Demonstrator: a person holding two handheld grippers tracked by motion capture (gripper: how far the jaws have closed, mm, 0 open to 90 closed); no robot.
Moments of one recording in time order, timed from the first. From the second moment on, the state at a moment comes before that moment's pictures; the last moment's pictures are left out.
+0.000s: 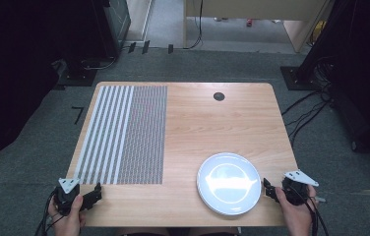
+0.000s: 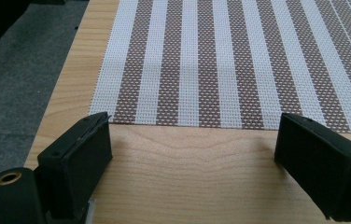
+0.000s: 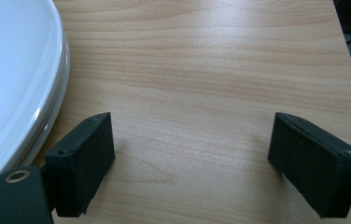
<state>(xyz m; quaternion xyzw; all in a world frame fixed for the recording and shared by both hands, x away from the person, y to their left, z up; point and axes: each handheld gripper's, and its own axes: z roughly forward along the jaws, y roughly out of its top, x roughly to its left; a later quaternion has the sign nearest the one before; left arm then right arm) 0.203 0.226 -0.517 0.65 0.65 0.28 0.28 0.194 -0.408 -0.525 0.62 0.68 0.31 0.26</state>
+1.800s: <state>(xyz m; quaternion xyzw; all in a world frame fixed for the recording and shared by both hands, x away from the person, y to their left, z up) 0.217 0.075 -0.480 0.71 0.55 0.23 0.37 0.195 -0.408 -0.526 0.62 0.67 0.30 0.26</state>
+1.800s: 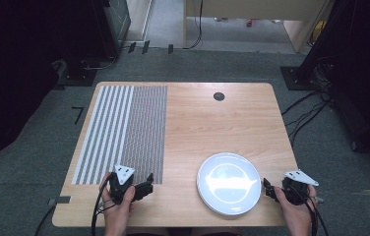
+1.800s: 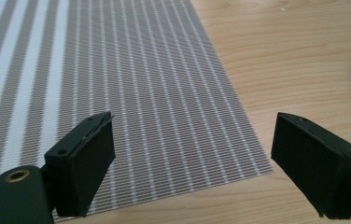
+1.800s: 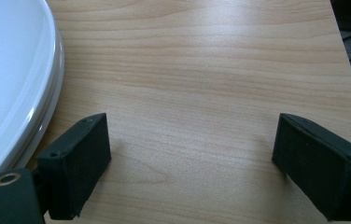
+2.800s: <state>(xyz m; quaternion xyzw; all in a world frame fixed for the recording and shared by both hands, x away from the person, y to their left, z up) 0.219 -0.012 -0.484 0.75 0.51 0.18 0.39 0.191 -0.411 -0.525 0.64 0.65 0.31 0.27</state>
